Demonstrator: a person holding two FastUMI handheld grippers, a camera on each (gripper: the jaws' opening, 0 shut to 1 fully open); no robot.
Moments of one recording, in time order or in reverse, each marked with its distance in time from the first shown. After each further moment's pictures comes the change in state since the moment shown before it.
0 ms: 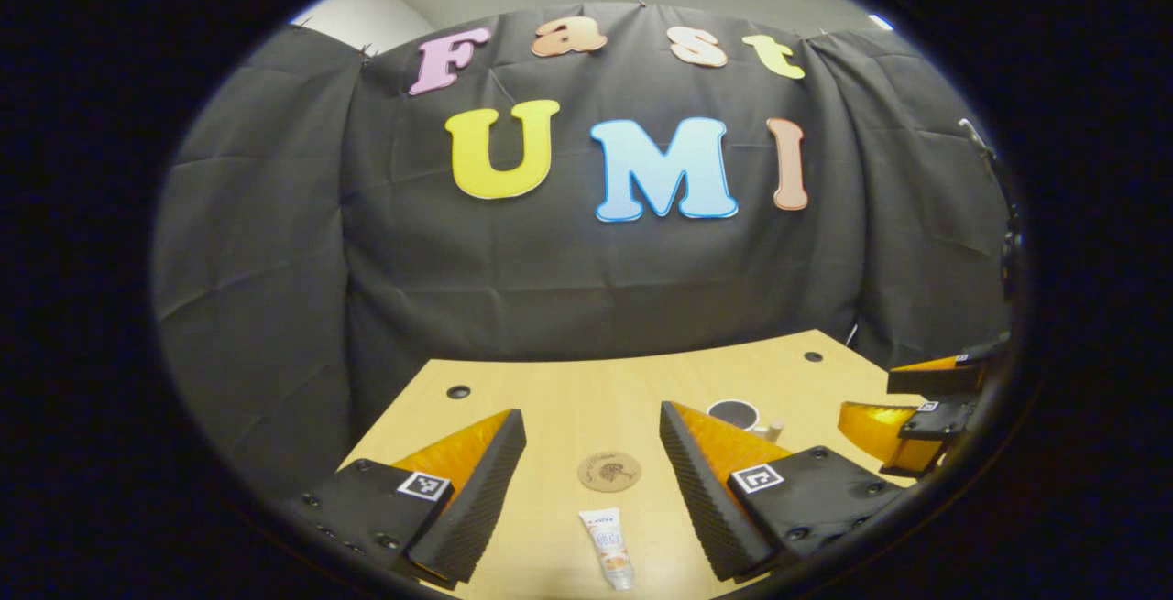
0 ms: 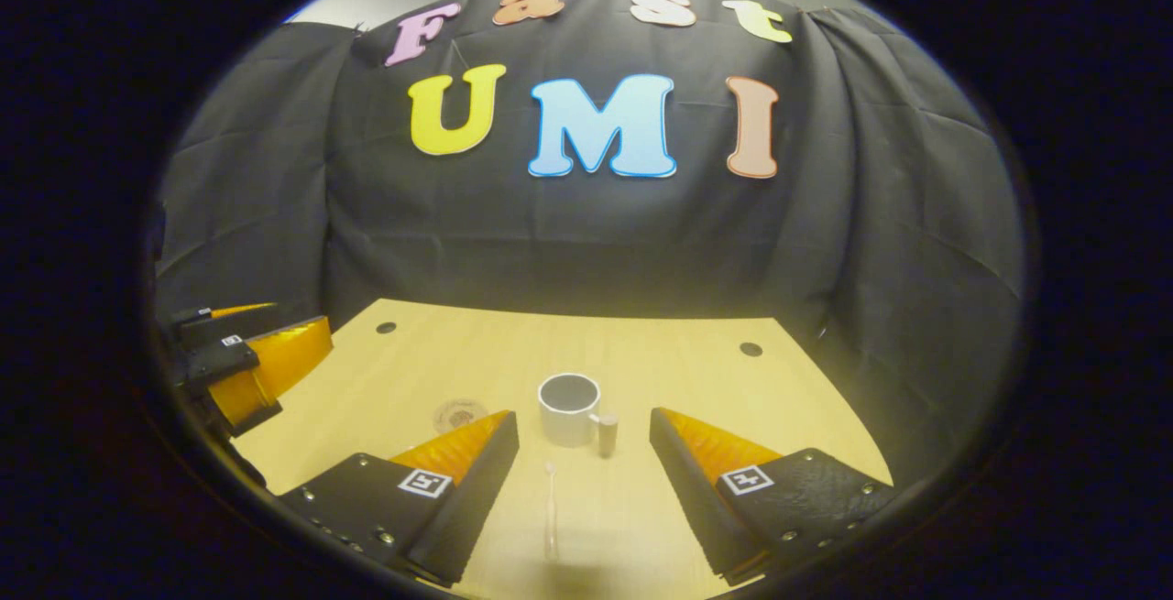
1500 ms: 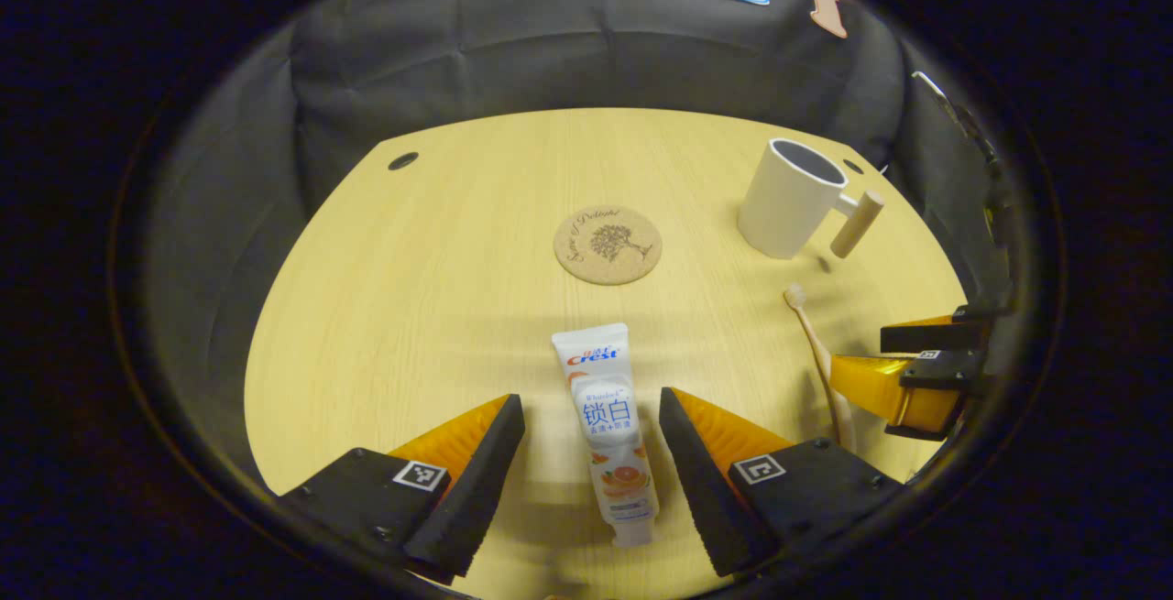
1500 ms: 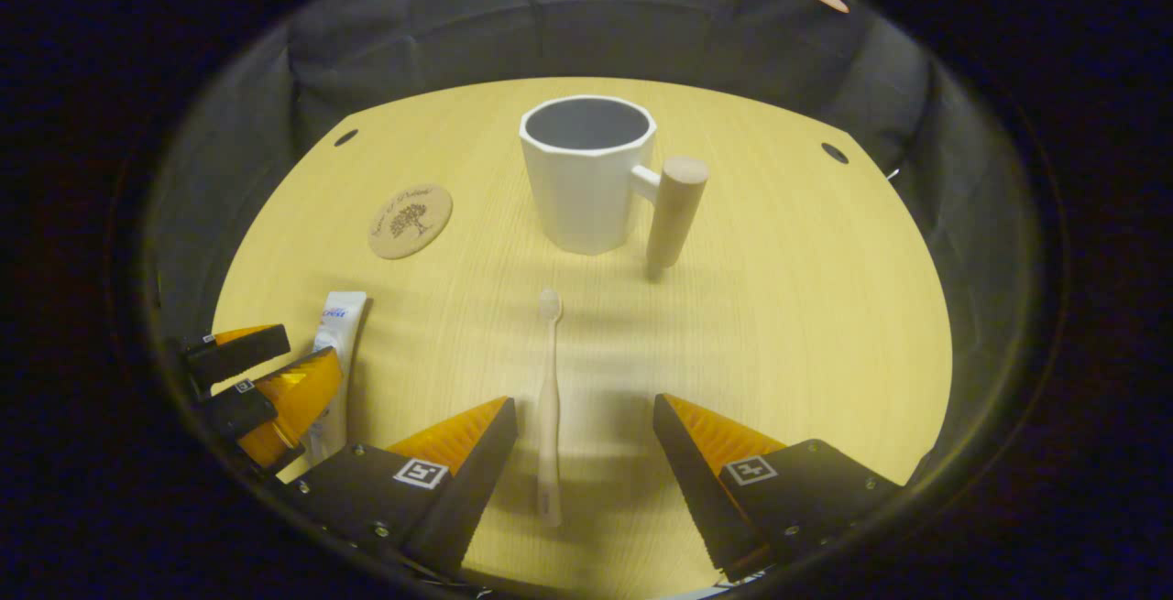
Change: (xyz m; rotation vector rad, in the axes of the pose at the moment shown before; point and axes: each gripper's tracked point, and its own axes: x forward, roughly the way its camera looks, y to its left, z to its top) left arm 0.062 -0.013 -0.286 -0.039 0.722 0.002; right arm 0.098 0.009 -0.193 -0.009 0.718 0.080
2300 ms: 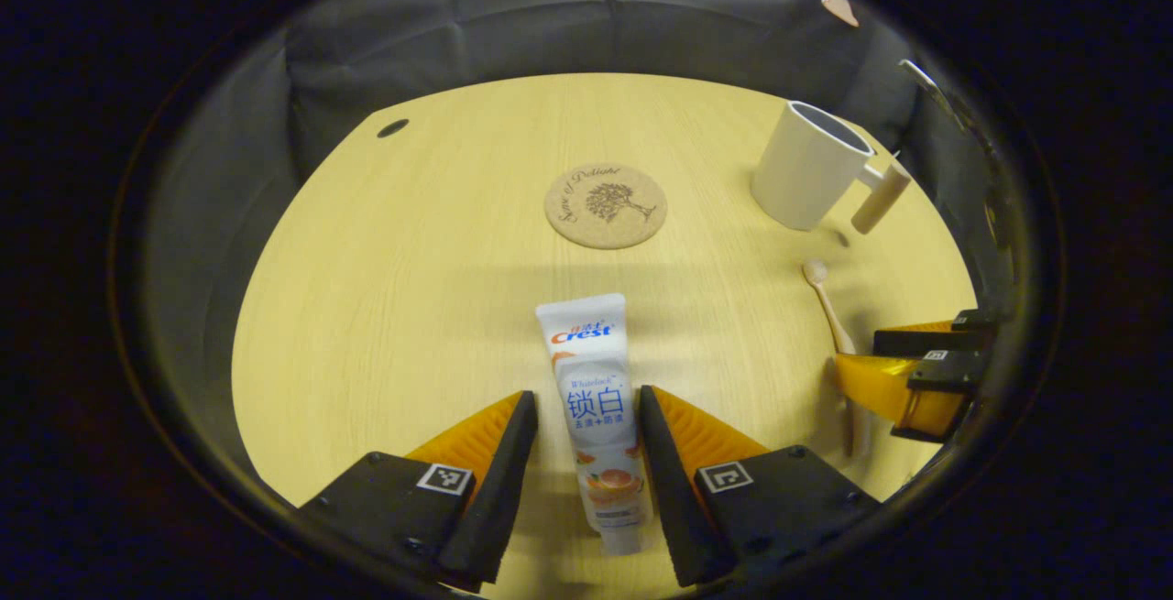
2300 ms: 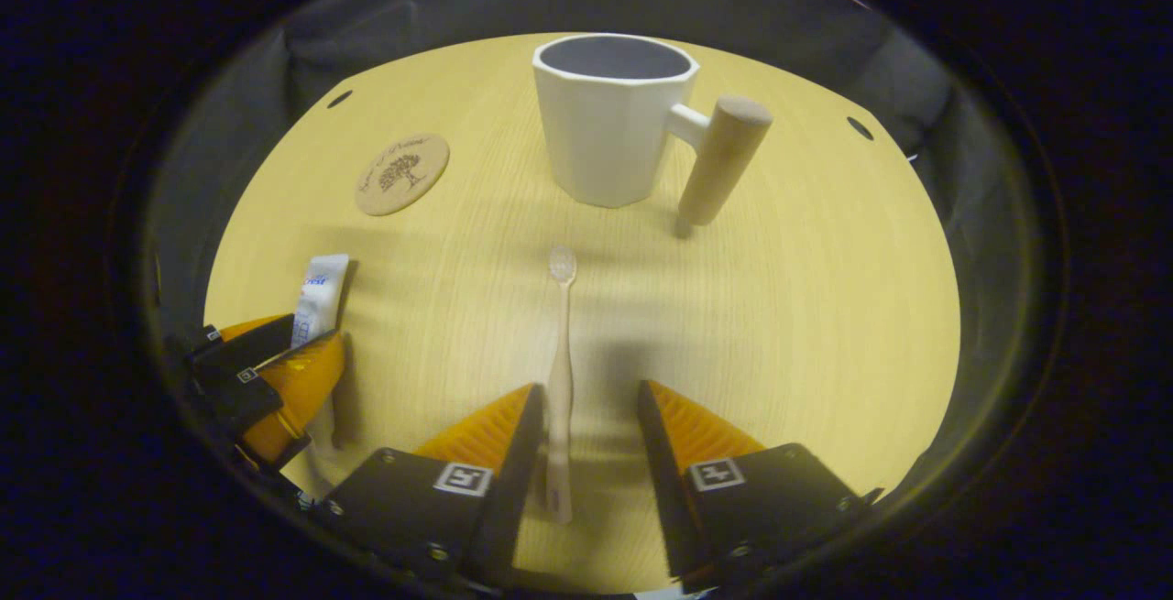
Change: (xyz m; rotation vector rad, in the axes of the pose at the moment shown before) left arm 0.019 -0.007 -0.015 -0.009 0.094 0.015; right arm 0.011 0.009 -0.016 -0.023 0.154 0.007
